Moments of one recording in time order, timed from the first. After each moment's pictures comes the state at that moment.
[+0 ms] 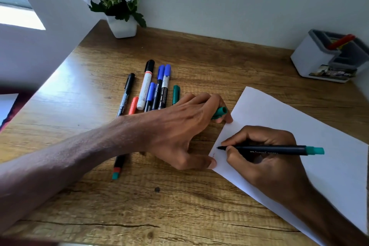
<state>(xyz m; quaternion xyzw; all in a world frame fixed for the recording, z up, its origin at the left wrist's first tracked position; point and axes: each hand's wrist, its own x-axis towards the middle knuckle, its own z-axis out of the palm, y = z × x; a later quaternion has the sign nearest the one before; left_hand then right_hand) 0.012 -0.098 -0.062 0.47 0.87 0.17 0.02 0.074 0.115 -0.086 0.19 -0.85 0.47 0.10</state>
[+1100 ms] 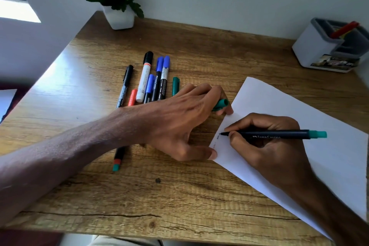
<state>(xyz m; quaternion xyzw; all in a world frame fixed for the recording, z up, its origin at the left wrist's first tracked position) 0.012 -0.097 -0.065 0.46 0.87 0.15 0.04 0.073 0.114 -0.086 0.13 -0.86 0.48 0.11</state>
